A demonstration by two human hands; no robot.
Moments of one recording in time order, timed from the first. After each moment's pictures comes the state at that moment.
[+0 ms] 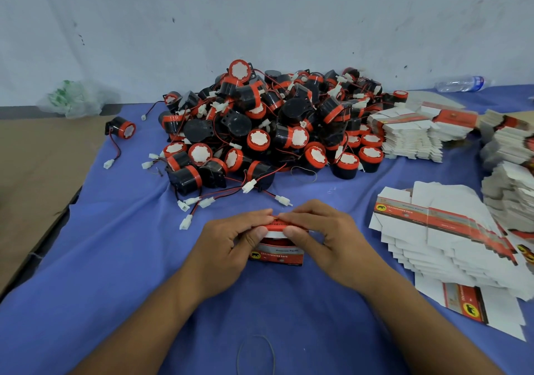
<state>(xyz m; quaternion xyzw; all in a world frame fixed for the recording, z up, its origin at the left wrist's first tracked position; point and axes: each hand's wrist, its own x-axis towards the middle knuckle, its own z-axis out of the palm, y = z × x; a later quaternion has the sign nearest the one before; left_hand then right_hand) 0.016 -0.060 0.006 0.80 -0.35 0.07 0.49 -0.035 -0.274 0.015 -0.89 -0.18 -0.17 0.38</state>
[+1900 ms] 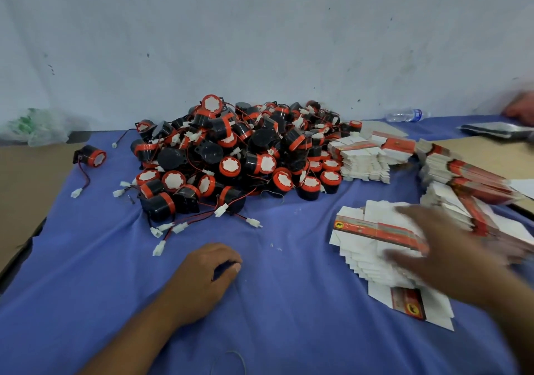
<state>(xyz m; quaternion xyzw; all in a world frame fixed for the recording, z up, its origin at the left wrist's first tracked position) 0.018 -0.058 -0.007 0.84 -0.39 0.07 0.38 -0.118 -0.419 0.072 -0.98 0.16 -0.11 0.06</state>
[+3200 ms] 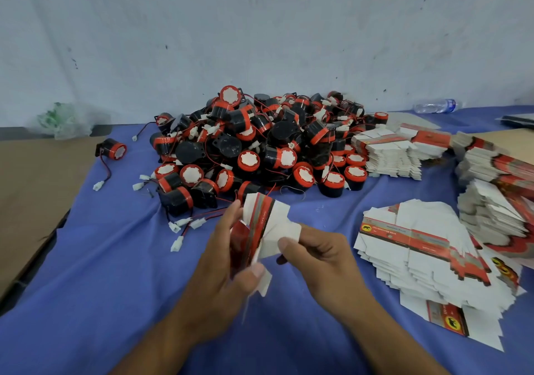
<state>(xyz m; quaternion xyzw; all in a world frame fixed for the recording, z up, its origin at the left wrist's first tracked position) -0.012 -0.061 0.018 0.77 -0.33 0.04 0.55 -0.054 -0.244 0.029 -0.74 -0.12 -0.18 0.64</state>
